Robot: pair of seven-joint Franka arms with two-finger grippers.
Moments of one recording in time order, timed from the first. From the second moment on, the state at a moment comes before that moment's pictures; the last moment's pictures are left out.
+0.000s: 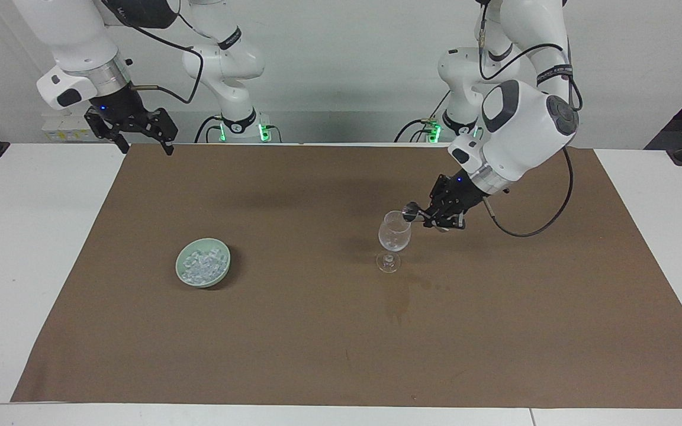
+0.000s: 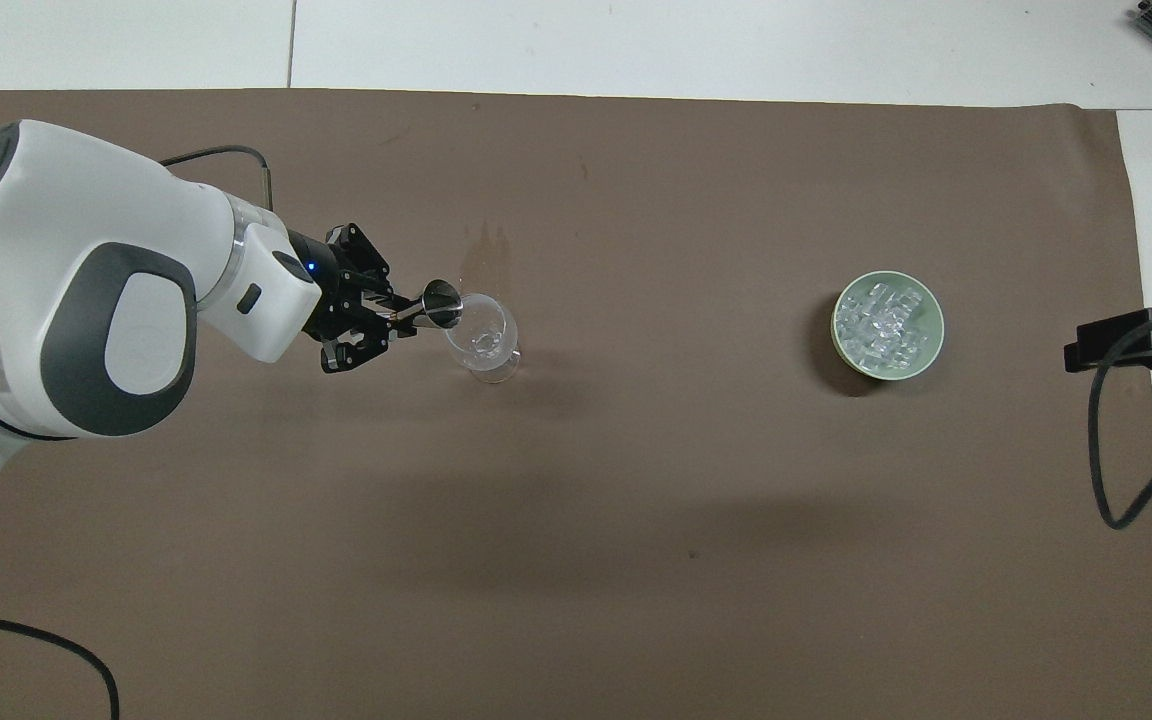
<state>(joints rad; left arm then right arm) -0.08 0.17 -0.26 -1.76 -0.41 1.99 1.37 0.04 -0.07 -0.10 -1.64 0.01 1.54 0.01</state>
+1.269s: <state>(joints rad) -0.13 0.17 -0.26 -1.72 -0.21 1.99 1.20 0.04 -0.07 -0.10 -1.64 0.01 1.54 0.01</state>
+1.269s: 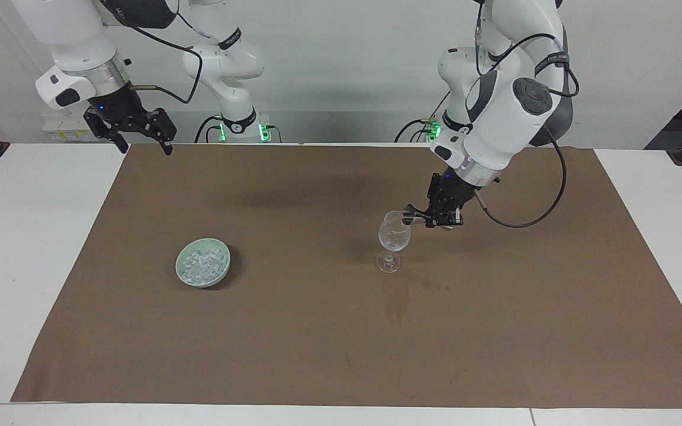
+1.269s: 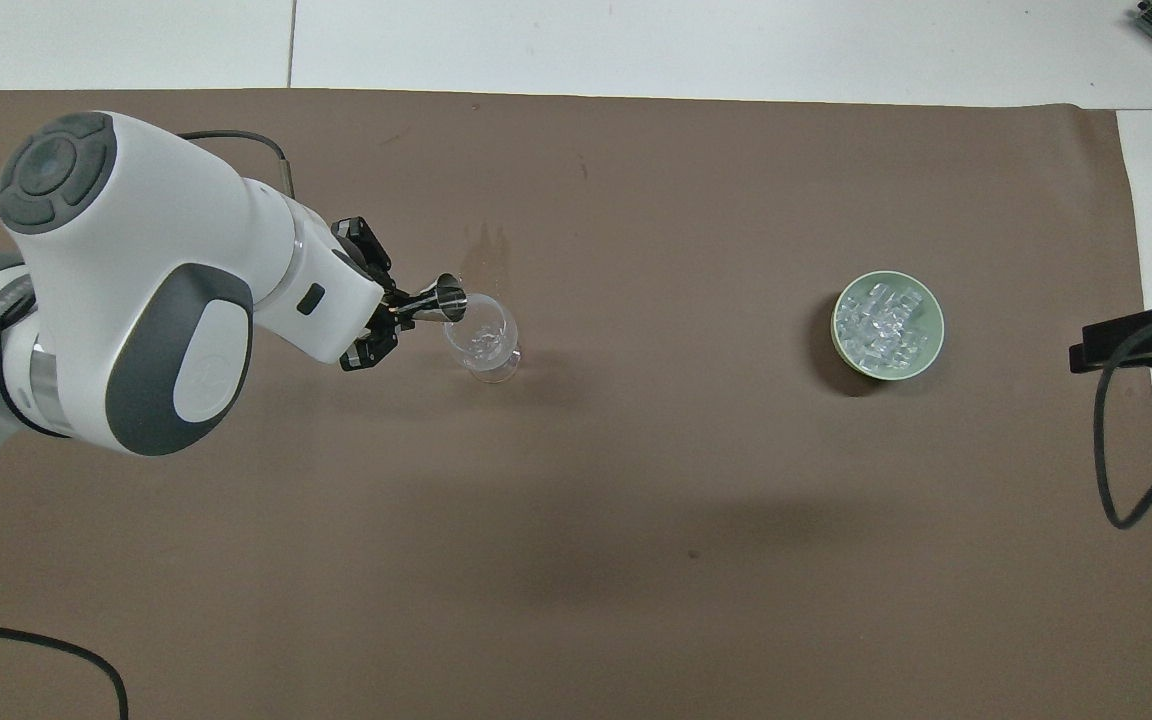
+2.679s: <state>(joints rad) -0.20 0.17 -0.26 -1.68 -0.01 1.90 1.02 0.04 -0.07 -0.11 -1.64 0.01 1.55 0.01</state>
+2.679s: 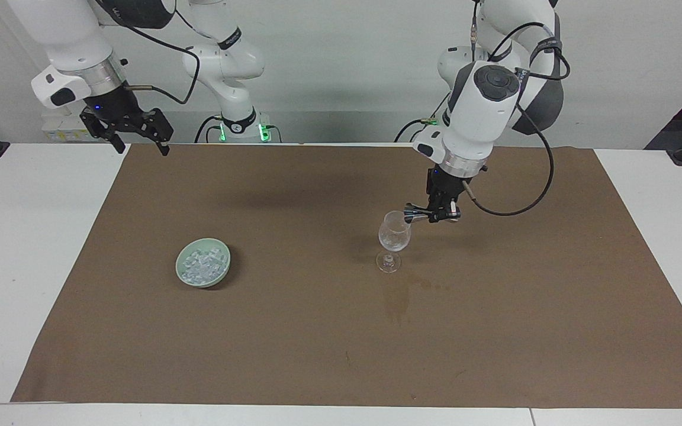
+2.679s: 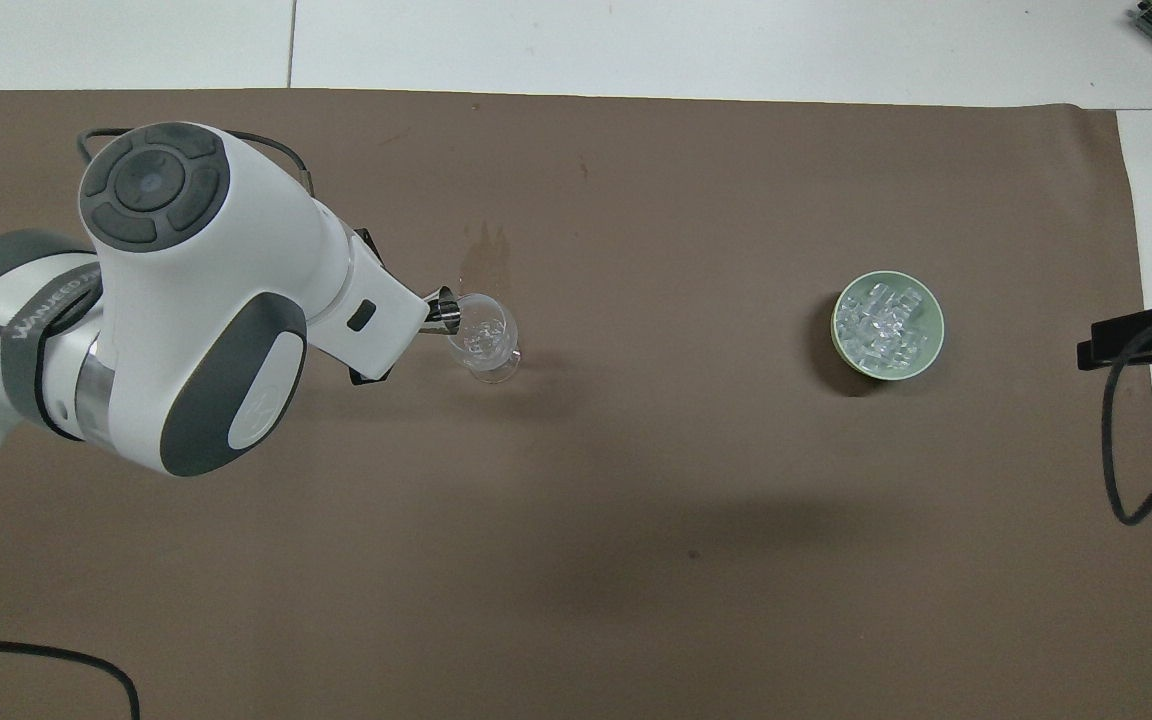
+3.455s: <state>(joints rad) -0.25 0.20 -0.26 -1.59 0.11 1.79 0.93 0.04 -0.07 -0.11 -1.64 0.01 1.55 0.01</state>
